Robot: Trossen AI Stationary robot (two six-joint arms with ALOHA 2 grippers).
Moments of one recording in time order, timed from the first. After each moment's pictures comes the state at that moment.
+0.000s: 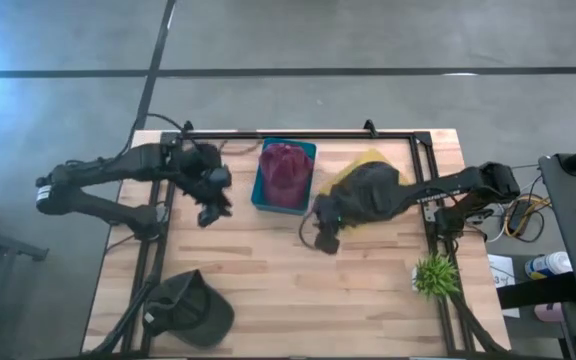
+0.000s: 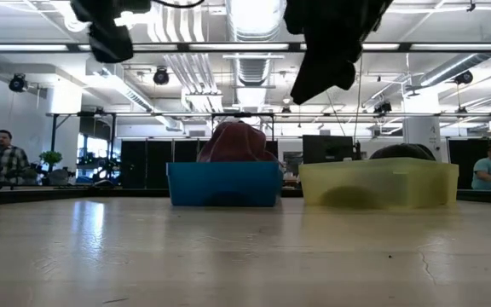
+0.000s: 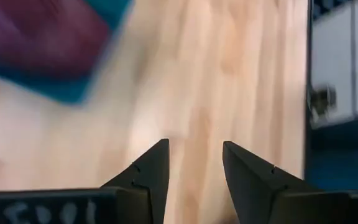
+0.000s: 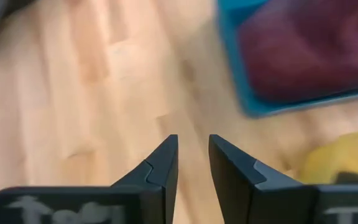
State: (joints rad) left arm 0.20 1.08 1.16 -1.02 0.33 -0.18; right arm 0.11 1.55 1.15 -0.53 0.17 0.44
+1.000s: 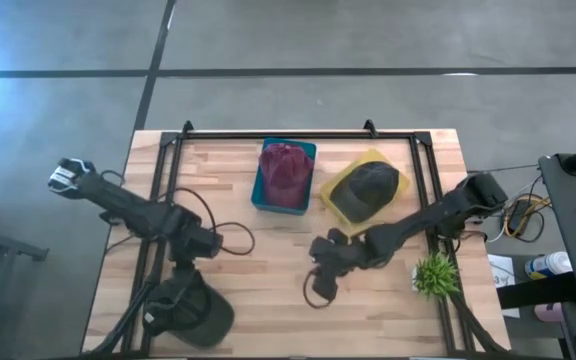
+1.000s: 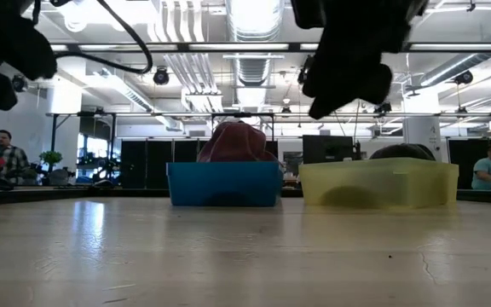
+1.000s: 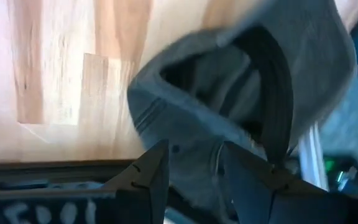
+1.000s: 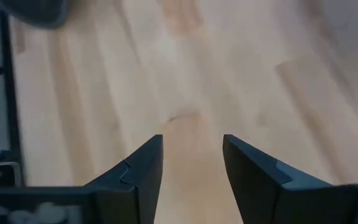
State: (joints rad) left arm -0.37 1.20 0.85 -1.13 0.46 -0.66; right arm 0.38 1.70 1.15 -0.39 0.18 0.77
